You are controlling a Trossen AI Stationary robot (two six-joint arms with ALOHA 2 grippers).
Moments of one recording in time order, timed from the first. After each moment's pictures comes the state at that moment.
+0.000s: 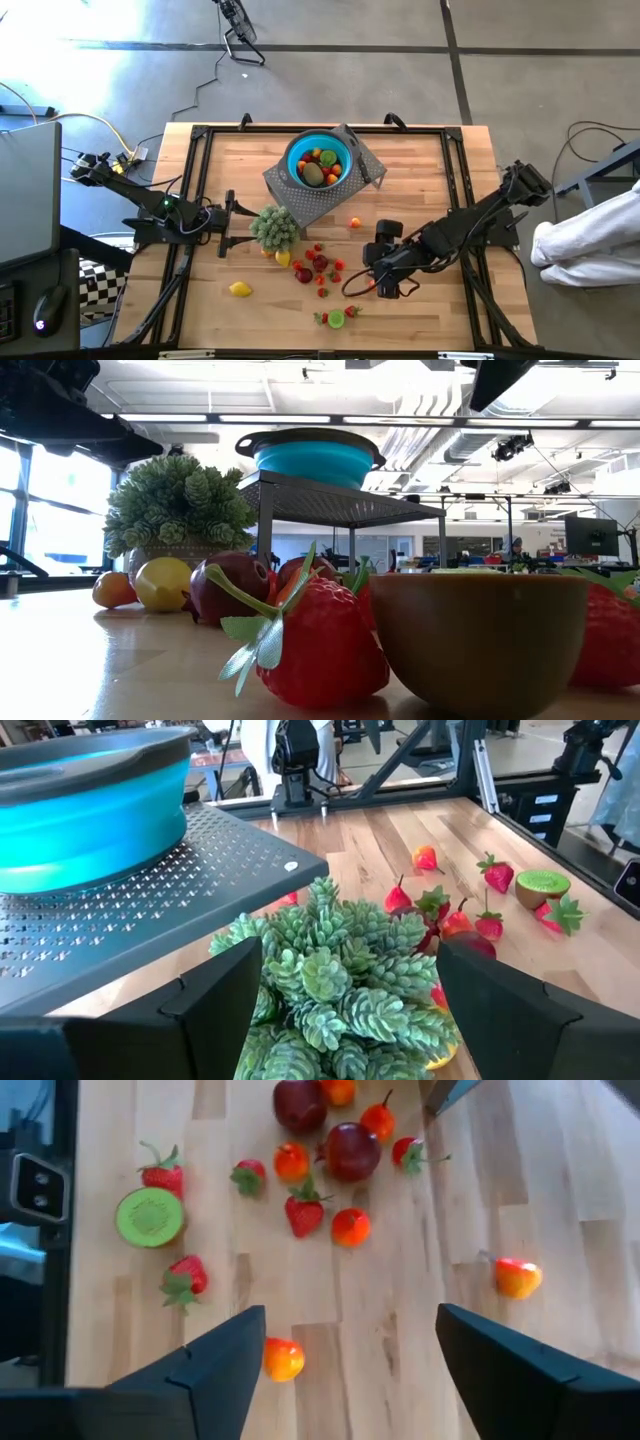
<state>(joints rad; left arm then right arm) -0.43 0.40 0.15 0.09 -0.40 0.02 0.53 1.56 1.34 -0.89 0.26 0.56</state>
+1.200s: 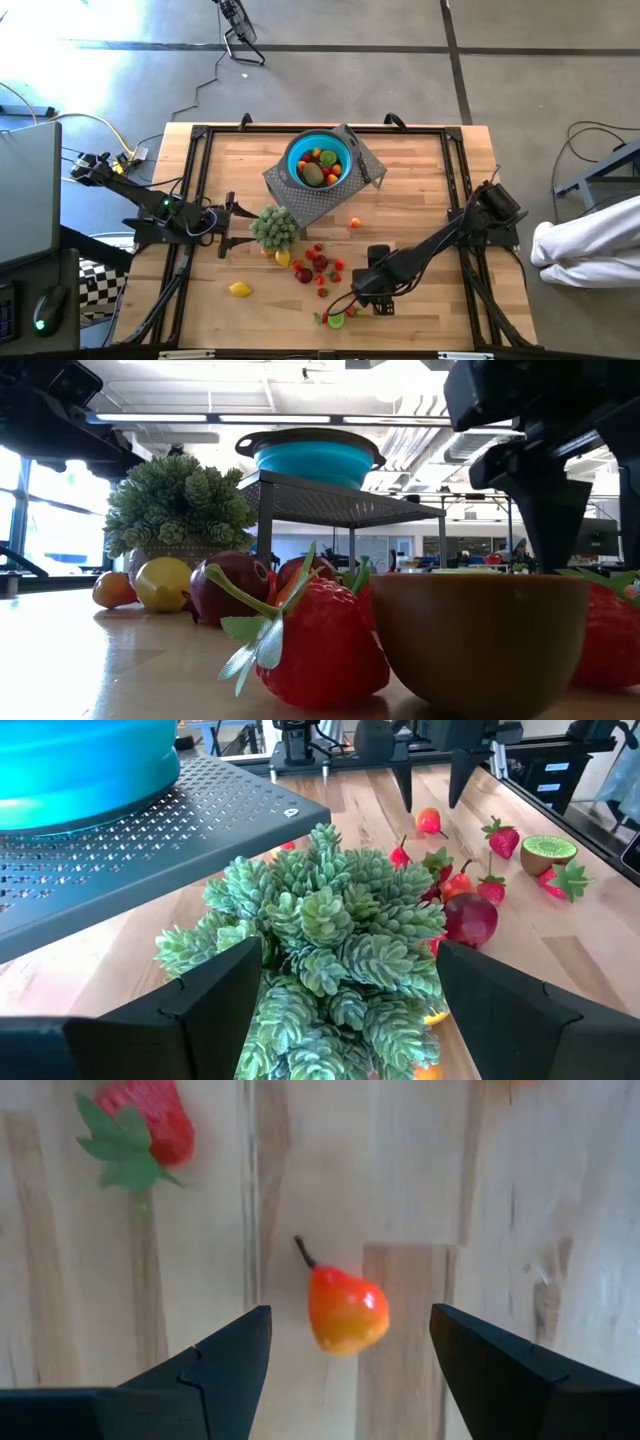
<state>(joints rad) -0.43 0.40 0.15 0.00 -0.40 -0.06 0.54 1.87 1.28 -0.80 0.03 0.54</state>
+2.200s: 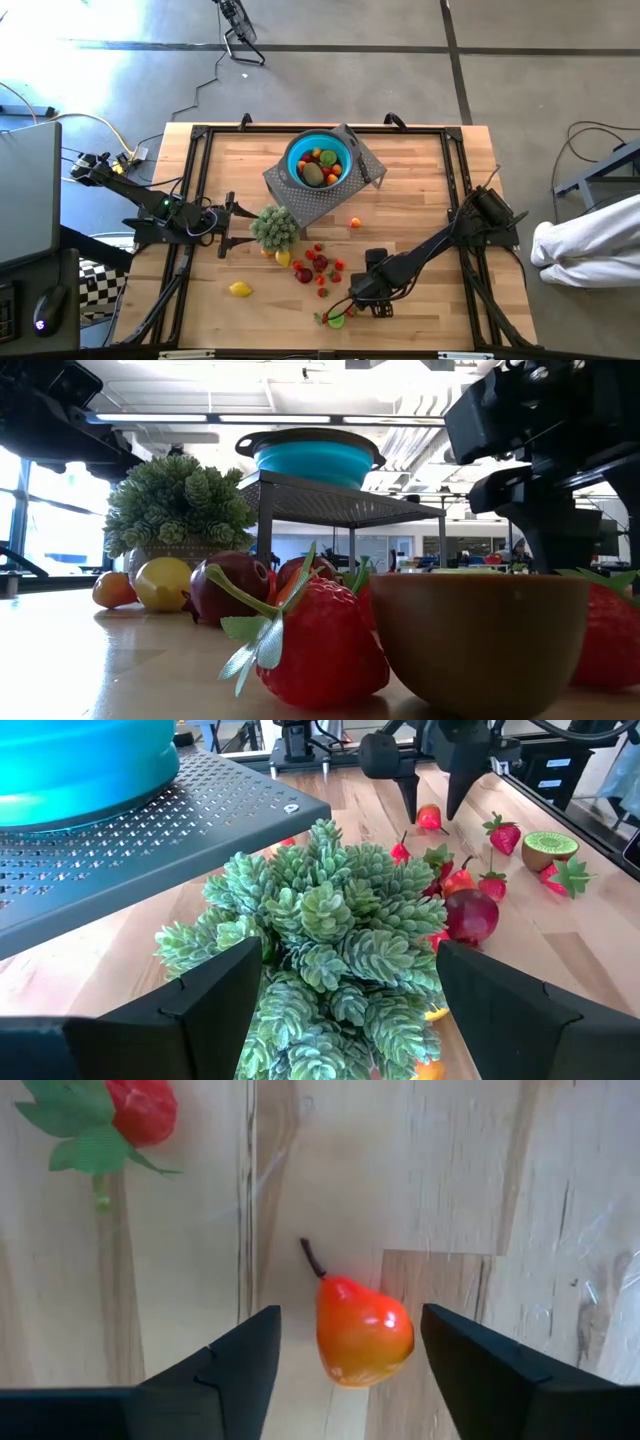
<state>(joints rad) -0.43 0.40 0.15 -0.01 -0.40 -0.06 0.54 1.94 1.28 -0.77 0.02 0.52</state>
